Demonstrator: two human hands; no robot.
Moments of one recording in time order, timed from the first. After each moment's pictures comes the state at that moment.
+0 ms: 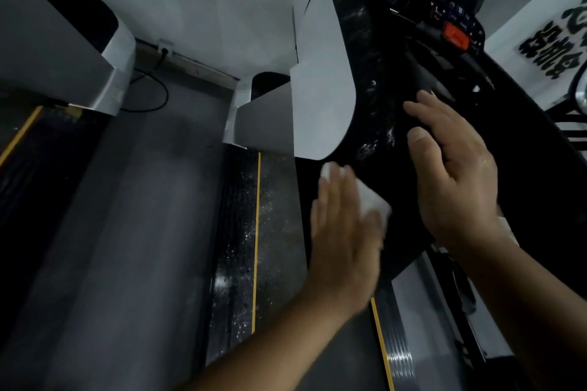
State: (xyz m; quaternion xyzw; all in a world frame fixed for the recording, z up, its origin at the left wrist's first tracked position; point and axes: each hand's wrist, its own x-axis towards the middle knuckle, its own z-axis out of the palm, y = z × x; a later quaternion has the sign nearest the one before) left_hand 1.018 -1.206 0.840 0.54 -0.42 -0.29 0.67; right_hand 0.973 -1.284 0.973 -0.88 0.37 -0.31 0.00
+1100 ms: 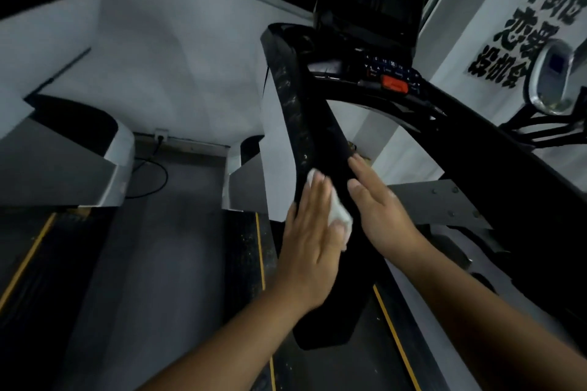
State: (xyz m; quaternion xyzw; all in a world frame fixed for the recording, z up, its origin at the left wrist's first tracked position) left_hand 1.059 -1.230 0.899 0.55 -0.59 -0.18 0.57; right_hand 0.963 -1.298 0.997 -0.81 0.44 -0.27 0.30
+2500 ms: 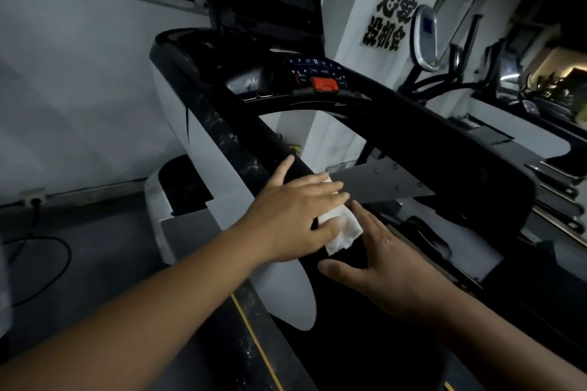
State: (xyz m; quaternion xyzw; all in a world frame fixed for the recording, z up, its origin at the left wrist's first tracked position) left_hand 1.218 -1.415 0.988 0.40 -0.89 0.01 0.24; right_hand 1.033 -1.332 1.028 -0.77 0.61 -0.11 0.15
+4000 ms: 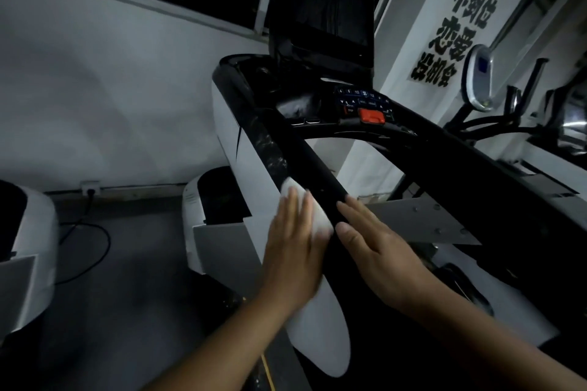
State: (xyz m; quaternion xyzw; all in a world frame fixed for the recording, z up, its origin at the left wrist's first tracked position) left_hand 1.225 -1.419 0.914 0.56 -0.68 -0.14 0.46; right_hand 1.088 -1.392 1.036 -0.80 0.55 -0.15 0.16
